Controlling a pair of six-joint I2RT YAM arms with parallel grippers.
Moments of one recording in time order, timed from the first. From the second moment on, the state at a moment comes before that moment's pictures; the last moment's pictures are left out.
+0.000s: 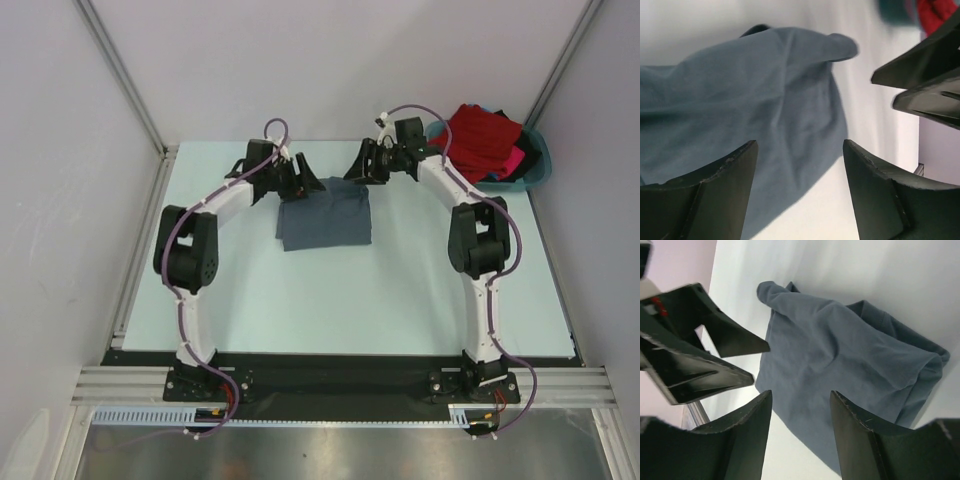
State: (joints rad) left arm -0.27 2.03 1.54 -0.14 0.53 -0.56; right arm 0.27 2.24 1.96 -0.42 -0.69 0.40
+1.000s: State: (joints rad) left arm -0.20 2.39 1.90 -0.26 0.37 -0.51; right arm 0.18 2.60 2.24 -0.35 -0.63 0.41
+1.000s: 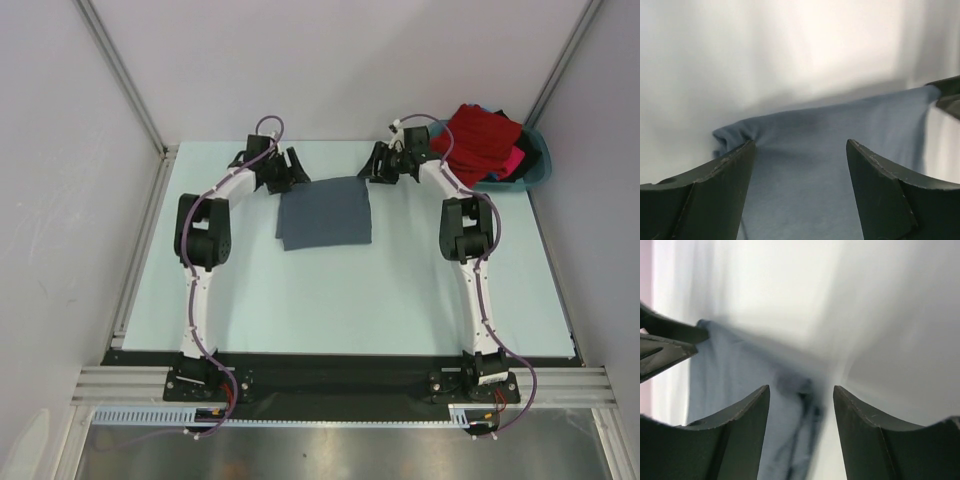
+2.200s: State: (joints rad) left arm -0.31 1.75 1.09 -0.17 0.05 -0.55; right arm 0.22 2.25 1.70 -0.37 -0.61 0.31
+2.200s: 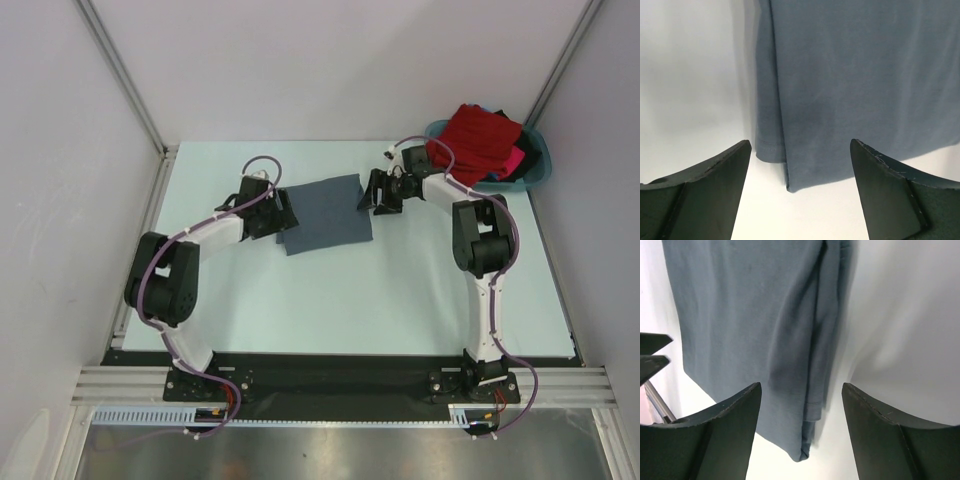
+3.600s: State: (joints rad) left arm -0.36 1.88 1.12 -0.06 0.09 -0.68; right arm 0.24 2.25 1.70 -0.38 -0.63 0.30
